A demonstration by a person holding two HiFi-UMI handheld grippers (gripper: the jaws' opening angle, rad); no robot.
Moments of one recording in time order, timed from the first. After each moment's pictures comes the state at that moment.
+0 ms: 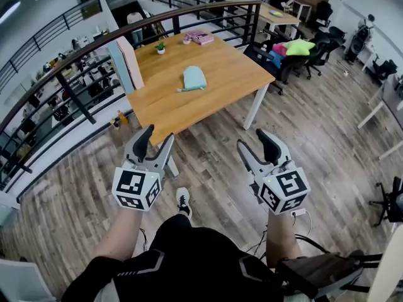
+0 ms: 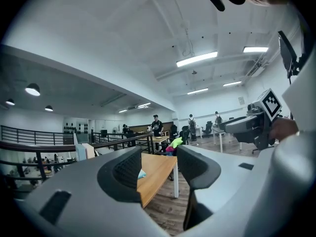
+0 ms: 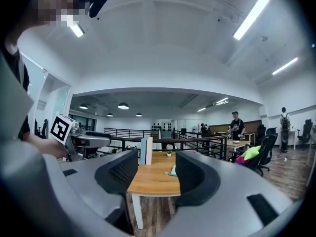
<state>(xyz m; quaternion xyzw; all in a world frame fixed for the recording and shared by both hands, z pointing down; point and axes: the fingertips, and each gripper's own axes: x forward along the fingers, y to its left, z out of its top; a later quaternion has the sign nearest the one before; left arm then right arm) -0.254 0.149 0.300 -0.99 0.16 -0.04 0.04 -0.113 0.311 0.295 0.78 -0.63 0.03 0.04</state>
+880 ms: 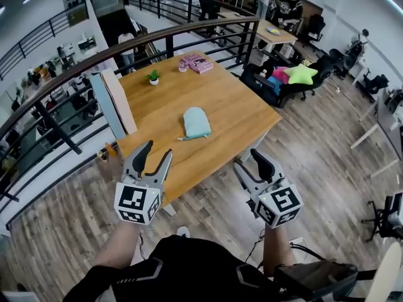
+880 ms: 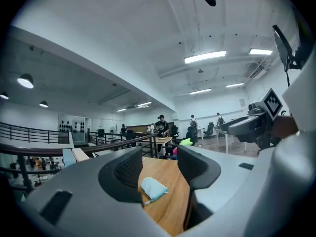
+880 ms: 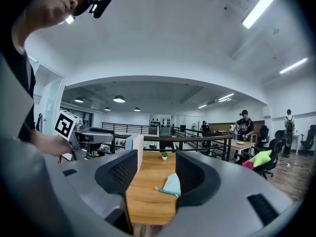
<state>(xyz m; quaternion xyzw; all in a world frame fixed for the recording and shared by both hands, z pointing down) -0.120 -0.095 0.308 -0.99 0.14 -0.04 0.03 0.008 0.075 0.304 0.78 -0.62 0.05 0.07</state>
